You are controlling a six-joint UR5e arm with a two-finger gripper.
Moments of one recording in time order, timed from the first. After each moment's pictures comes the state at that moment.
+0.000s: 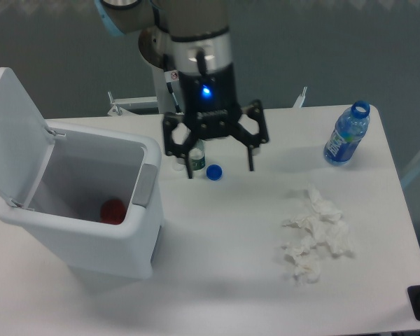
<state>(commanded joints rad) 2.30 -1.64 -1.50 -0.95 1.52 0.17</state>
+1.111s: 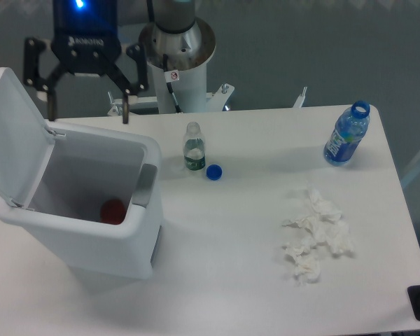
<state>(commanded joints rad) 2.16 -1.51 -1.49 -0.95 1.35 0.03</state>
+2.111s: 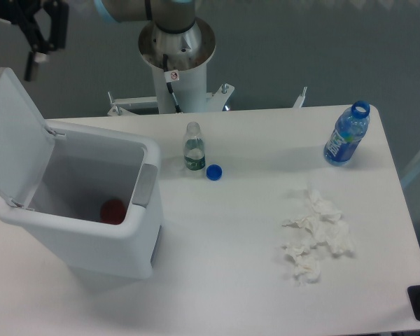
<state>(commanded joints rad) 2.06 -1.47 -1.49 -0.92 1.16 0.06</state>
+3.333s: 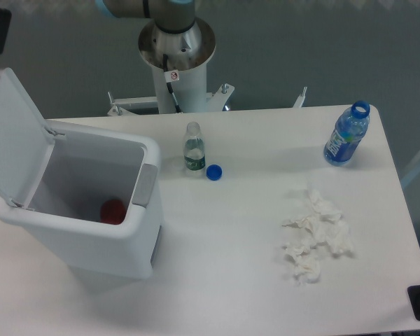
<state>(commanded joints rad) 1.96 -1.48 -1.55 -0.92 1.11 0.12</state>
